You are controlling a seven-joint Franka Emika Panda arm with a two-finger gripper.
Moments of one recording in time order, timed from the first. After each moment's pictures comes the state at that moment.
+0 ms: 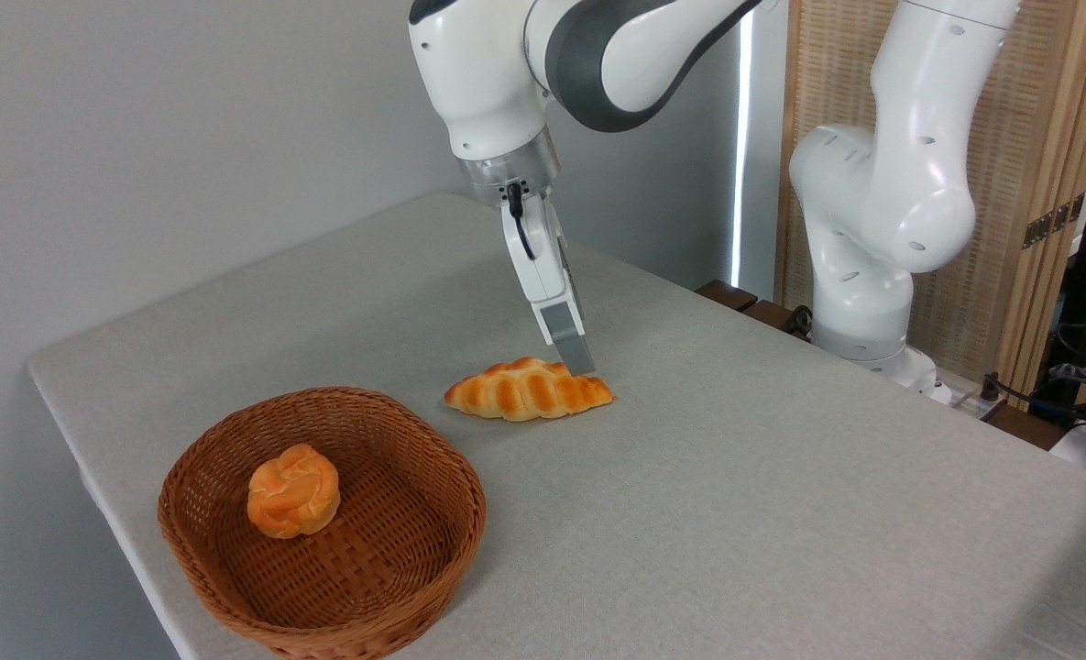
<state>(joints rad) -0.41 -0.36 0.12 -2.35 0.00 1.78 1.10</state>
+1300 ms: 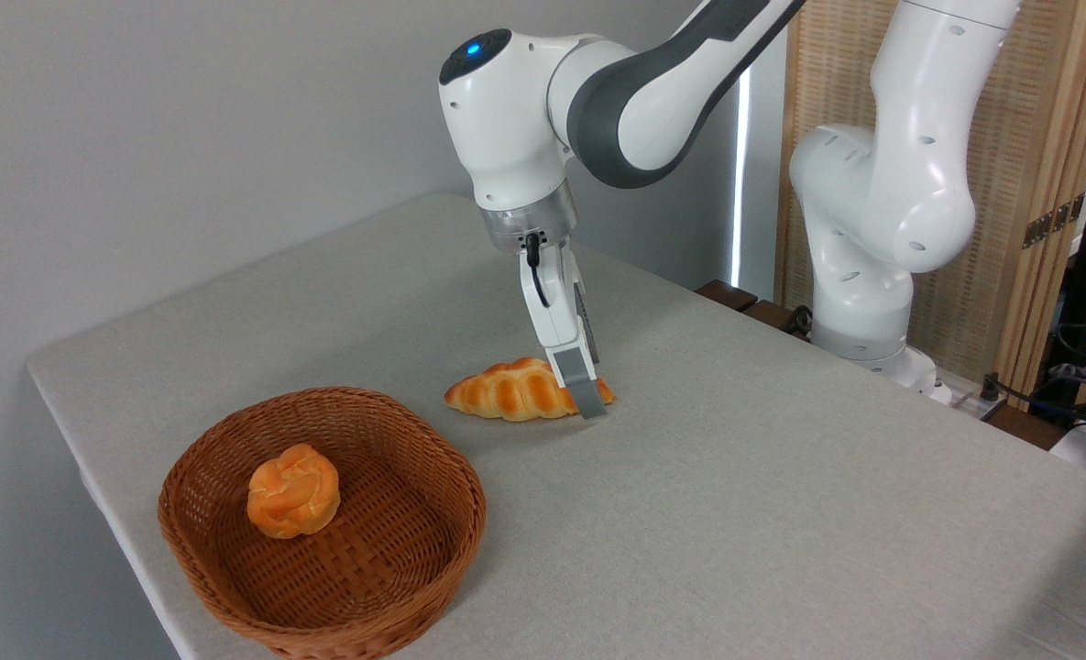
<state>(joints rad) -0.41 -0.36 0.12 -2.49 0.04 1.96 1.12</state>
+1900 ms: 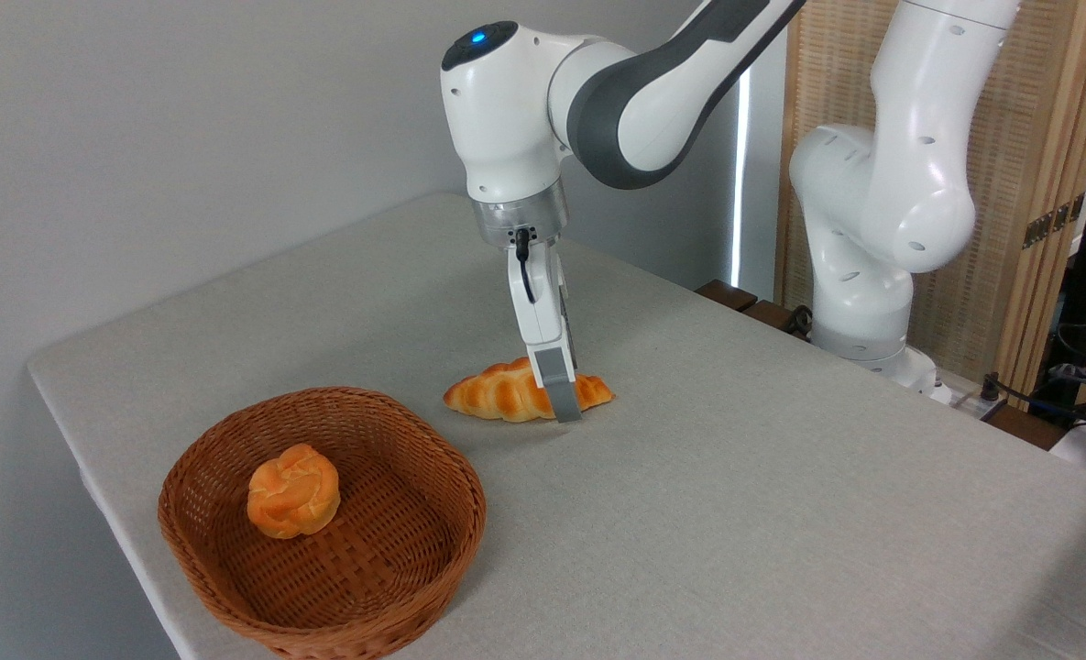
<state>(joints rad) -0.41 -0.36 0.12 -2.49 0.04 2.05 1.12</state>
